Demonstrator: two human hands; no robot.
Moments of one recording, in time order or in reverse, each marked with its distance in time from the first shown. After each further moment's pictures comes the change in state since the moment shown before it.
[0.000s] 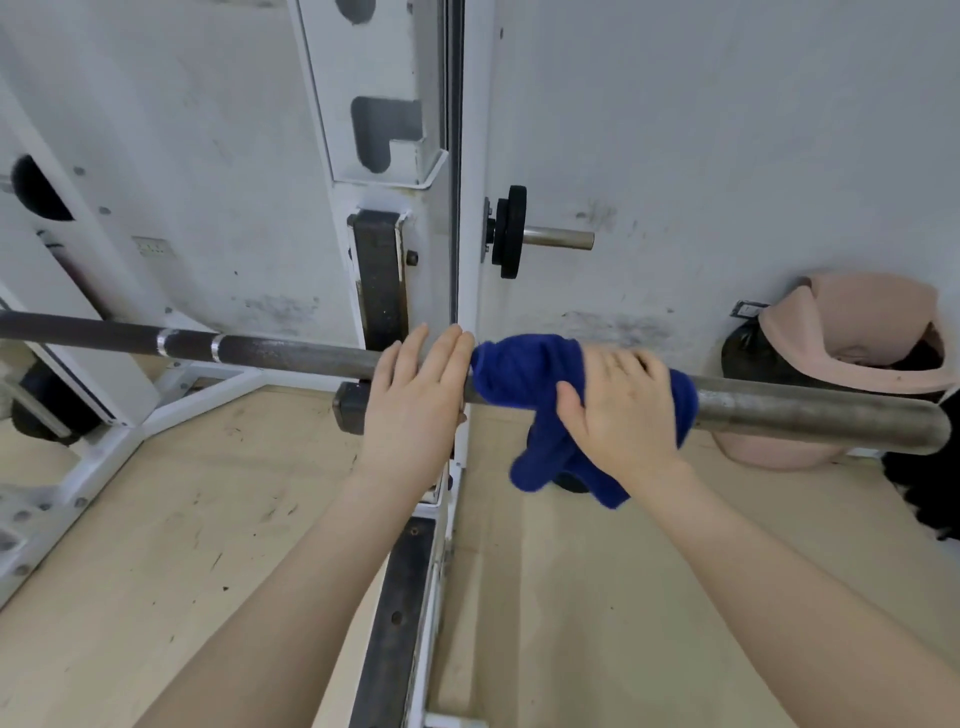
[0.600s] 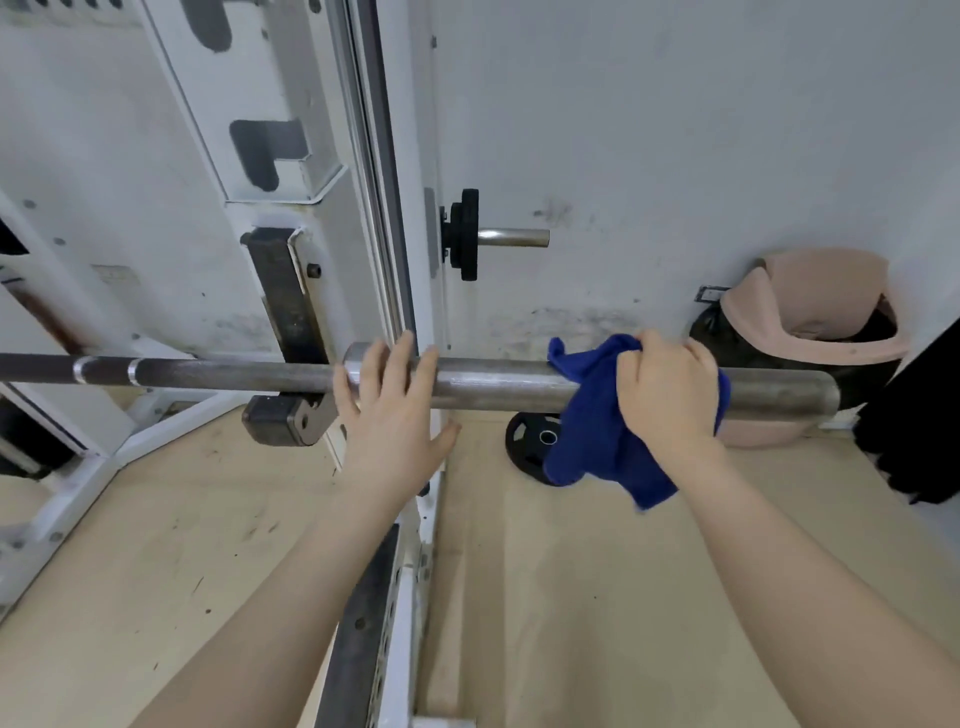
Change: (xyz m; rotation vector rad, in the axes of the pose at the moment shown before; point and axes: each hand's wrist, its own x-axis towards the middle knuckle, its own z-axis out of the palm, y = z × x) left_hand 0.001 0.059 0.006 -0.081 -0.036 -0.138; right_hand -0.011 0.101 -0.021 0.068 -0.062 0.401
